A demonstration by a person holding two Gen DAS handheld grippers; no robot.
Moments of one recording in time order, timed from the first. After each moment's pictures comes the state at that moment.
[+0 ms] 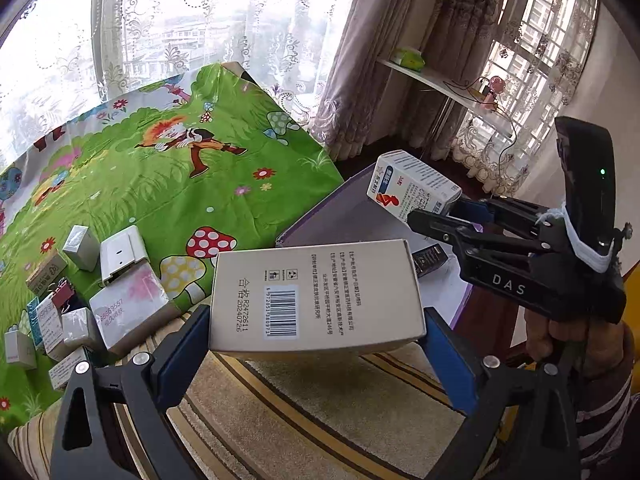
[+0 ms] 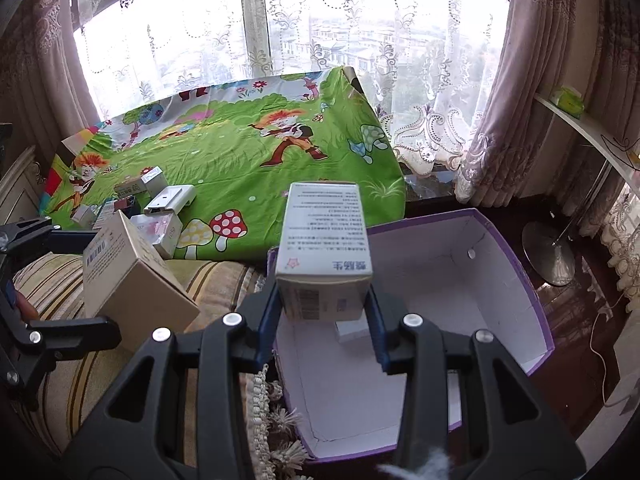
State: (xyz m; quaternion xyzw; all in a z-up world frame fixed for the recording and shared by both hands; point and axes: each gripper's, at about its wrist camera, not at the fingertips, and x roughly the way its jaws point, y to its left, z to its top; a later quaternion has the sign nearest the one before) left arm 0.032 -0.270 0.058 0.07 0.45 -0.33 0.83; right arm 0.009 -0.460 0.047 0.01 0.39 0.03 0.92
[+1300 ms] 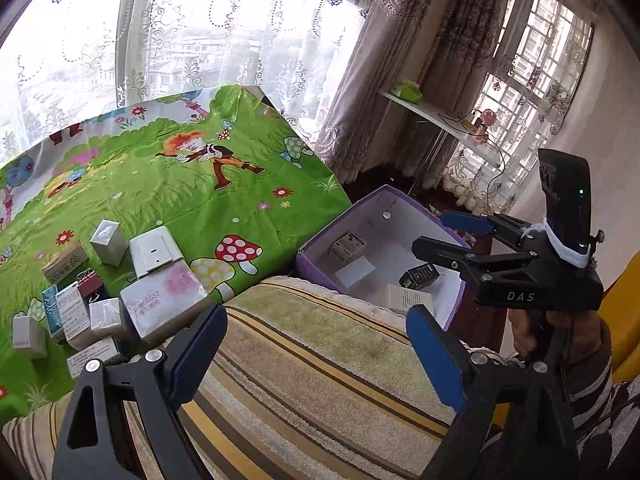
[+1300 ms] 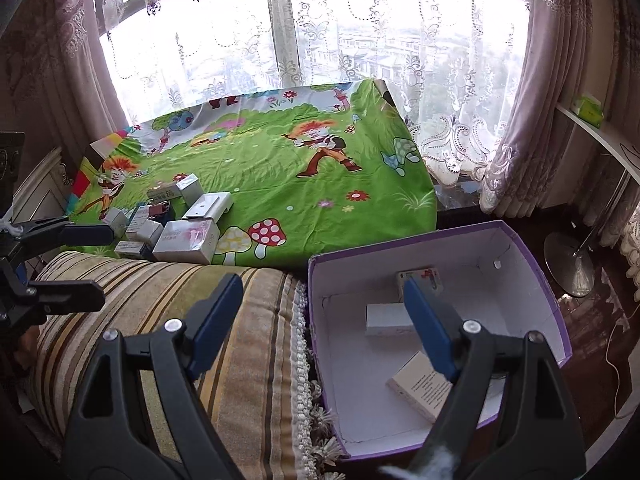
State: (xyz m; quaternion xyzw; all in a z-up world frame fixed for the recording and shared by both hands) left arm 0.030 -0.192 0.077 0.02 0.42 -0.33 0.85; right arm 0.007 -0.430 0.062 0.02 0.38 0.09 0.92
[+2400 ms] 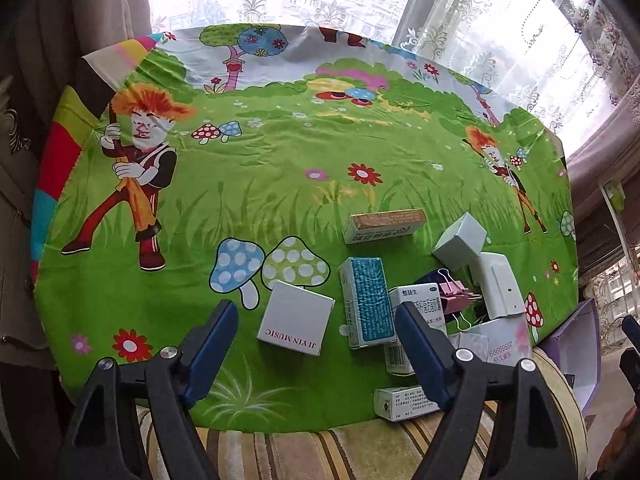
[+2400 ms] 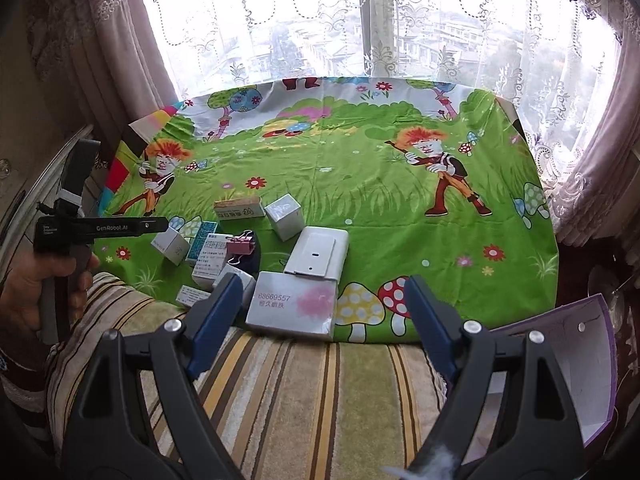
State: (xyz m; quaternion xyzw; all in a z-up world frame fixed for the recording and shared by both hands) left arm 0.172 0.050 0.002 -0.10 0.52 0.01 0.85; right arm 0.110 -0.268 0.076 0.00 0.42 0.17 0.89
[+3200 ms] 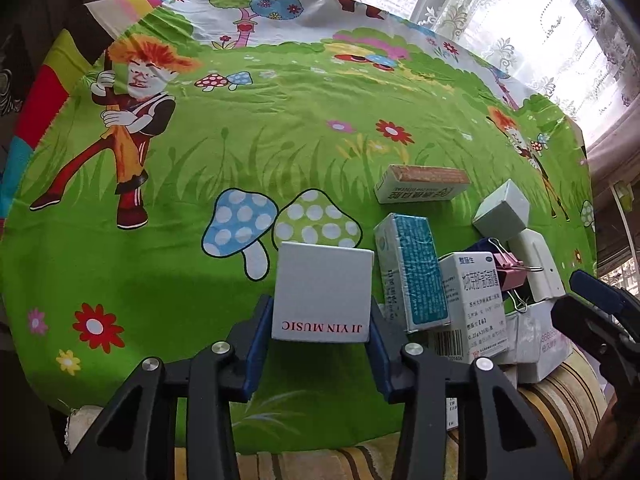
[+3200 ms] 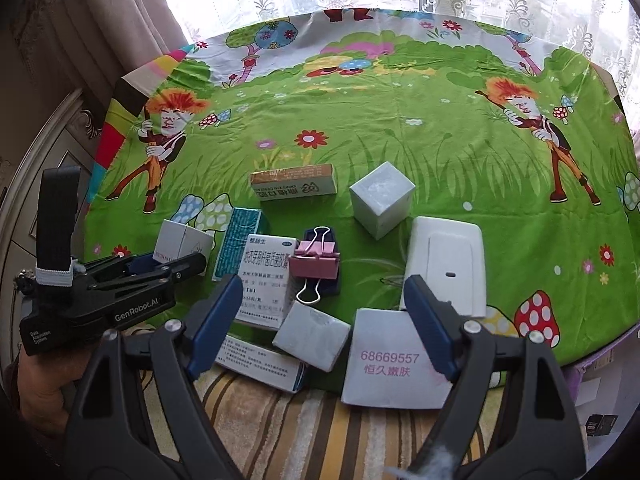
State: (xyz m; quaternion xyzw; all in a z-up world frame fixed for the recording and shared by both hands) left arm 0.166 0.058 -0.048 -0.12 0.54 0.01 0.84; right arm 0.182 -0.143 0.001 -0.01 0.51 0.20 0.84
